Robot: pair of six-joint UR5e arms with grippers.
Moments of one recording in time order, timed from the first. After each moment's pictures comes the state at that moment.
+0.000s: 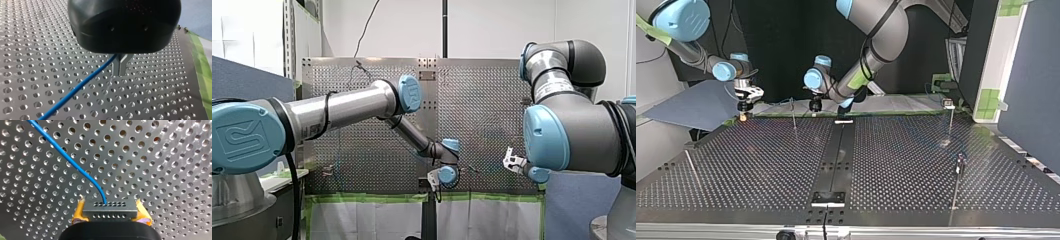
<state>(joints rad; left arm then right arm) -0.70 -2.87 -0.87 -2.69 -1.97 -2.00 1.59 -0.54 1.52 -0.96 1.28 1.84</state>
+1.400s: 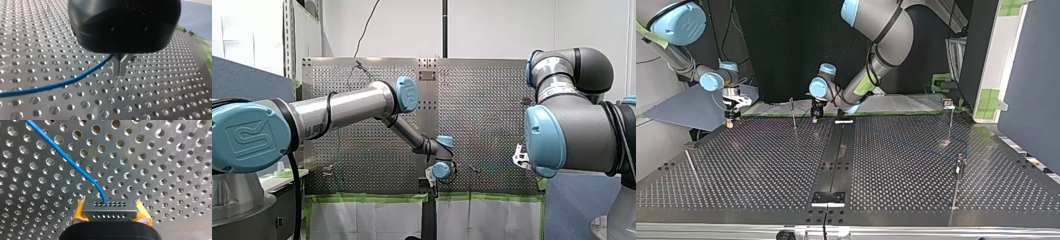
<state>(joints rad) -0.65 -2.87 -0.84 -2.72 -1.86 -1.99 1.53 -0.49 1.34 -0.82 1.29 1.82</state>
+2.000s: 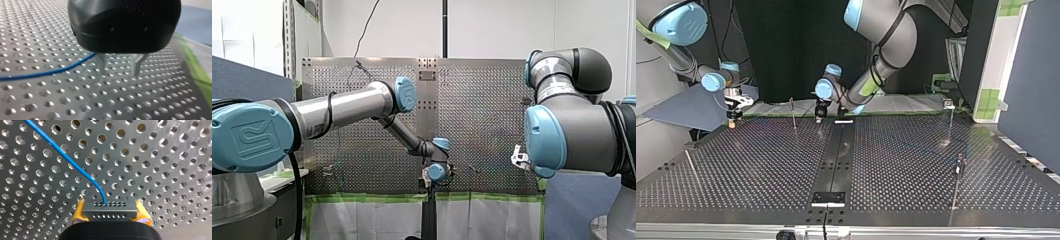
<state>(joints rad) -0.61 -2.87 -0.89 -2.70 -1.79 -1.89 1.54 -0.49 1.34 -0.82 1.29 1.82</state>
